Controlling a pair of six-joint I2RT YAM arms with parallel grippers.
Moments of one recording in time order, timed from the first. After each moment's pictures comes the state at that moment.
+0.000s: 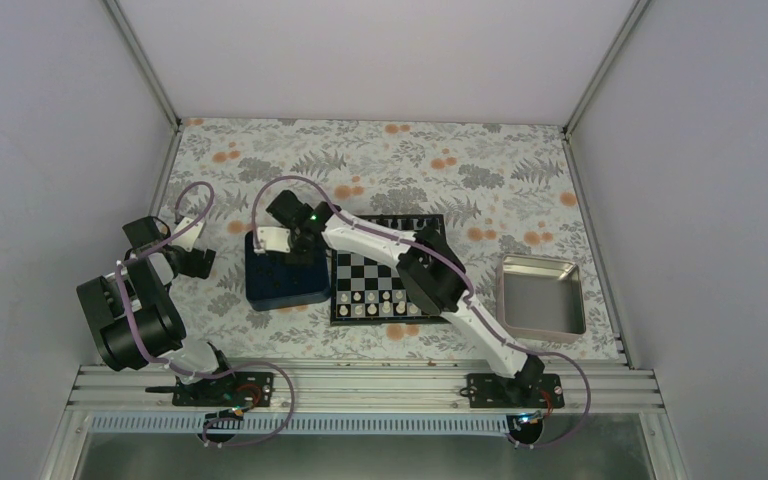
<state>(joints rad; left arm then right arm) 0.53 1.50 0.58 -0.02 0.29 0.74 0.99 2.49 2.14 -0.70 -0.07 -0.66</state>
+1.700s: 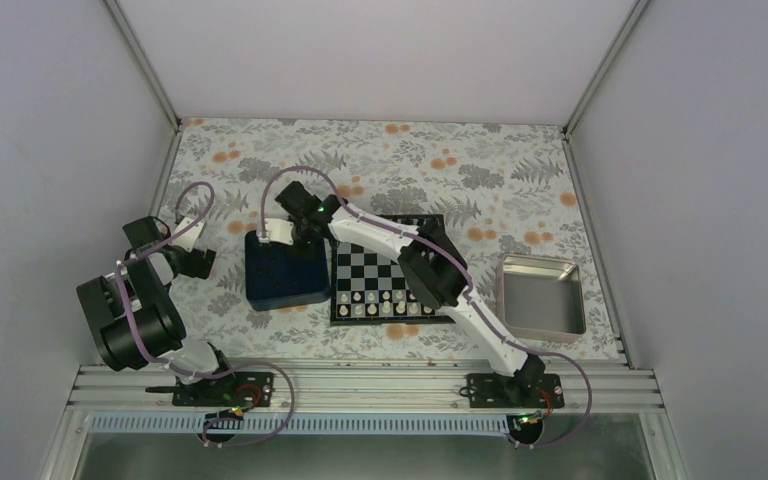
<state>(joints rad) 0.53 1.50 0.58 -0.02 0.30 0.75 0.95 2.52 2.16 -0.66 -0.24 -0.64</state>
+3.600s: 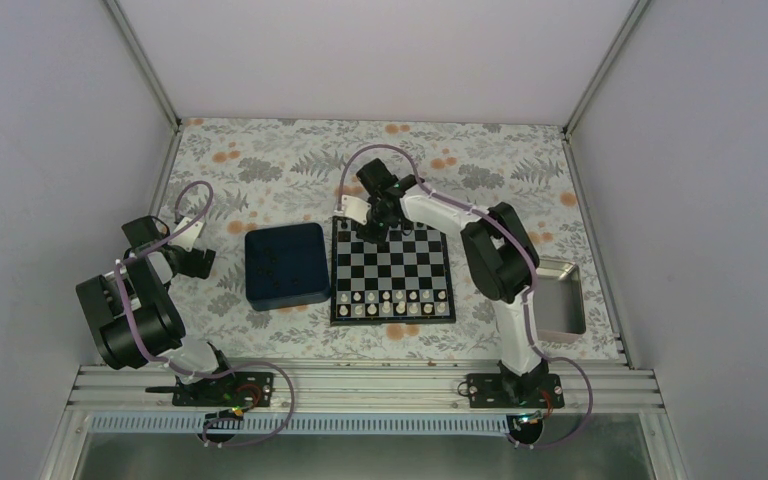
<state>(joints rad) 0.53 1.51 0.59 -0.03 0.31 0.75 0.67 2.11 1.59 -0.65 -0.23 -0.63</state>
